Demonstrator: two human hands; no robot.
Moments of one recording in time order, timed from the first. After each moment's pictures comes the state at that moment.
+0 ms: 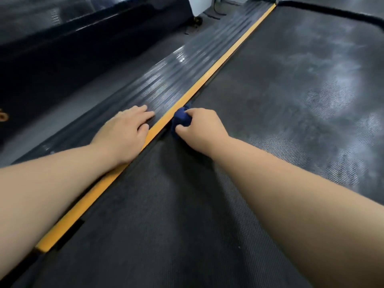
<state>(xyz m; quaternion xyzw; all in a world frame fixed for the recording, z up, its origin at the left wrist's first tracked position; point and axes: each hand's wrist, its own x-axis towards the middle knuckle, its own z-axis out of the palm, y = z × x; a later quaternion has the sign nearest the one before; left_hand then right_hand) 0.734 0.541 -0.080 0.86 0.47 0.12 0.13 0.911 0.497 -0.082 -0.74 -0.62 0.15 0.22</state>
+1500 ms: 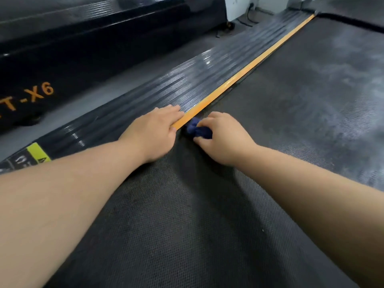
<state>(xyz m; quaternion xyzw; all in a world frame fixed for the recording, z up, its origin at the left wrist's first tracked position) 0.706 0.495 -0.084 0.87 0.46 0.15 0.12 0.884 0.459 -0.094 -0.62 -0.76 0.04 0.18</state>
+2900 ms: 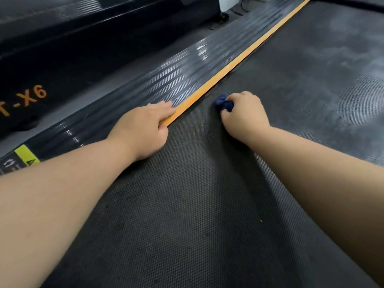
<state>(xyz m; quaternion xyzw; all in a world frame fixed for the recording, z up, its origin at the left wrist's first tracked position) 0.702 0.493 -0.088 0.86 0.47 0.14 0.12 0.930 0.479 -0.100 -0.77 -0.60 0.01 0.21</state>
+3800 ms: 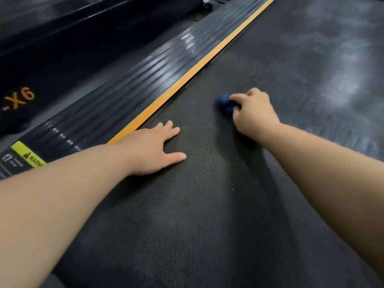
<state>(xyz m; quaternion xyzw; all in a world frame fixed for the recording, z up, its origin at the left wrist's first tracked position) 0.725 0.430 -0.071 0.87 0.44 -0.11 0.20 0.977 0.417 -0.097 -0.79 -0.59 0.01 0.17</state>
